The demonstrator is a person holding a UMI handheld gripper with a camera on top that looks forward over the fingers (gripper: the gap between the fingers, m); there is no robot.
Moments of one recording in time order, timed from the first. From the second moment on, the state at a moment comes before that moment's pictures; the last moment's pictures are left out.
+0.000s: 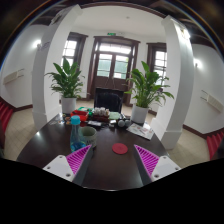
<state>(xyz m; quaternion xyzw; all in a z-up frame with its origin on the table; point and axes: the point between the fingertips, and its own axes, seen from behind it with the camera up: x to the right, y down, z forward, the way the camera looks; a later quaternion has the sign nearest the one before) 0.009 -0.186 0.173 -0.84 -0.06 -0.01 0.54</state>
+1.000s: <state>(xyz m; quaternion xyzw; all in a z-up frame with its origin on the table) -0.133 -0.061 0.075 -0.81 -0.03 0.02 0.58</state>
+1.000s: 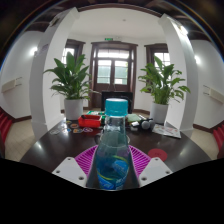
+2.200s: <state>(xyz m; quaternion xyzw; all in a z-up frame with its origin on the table) -0.252 0.054 0.153 -0.46 0.53 0.58 0.42</state>
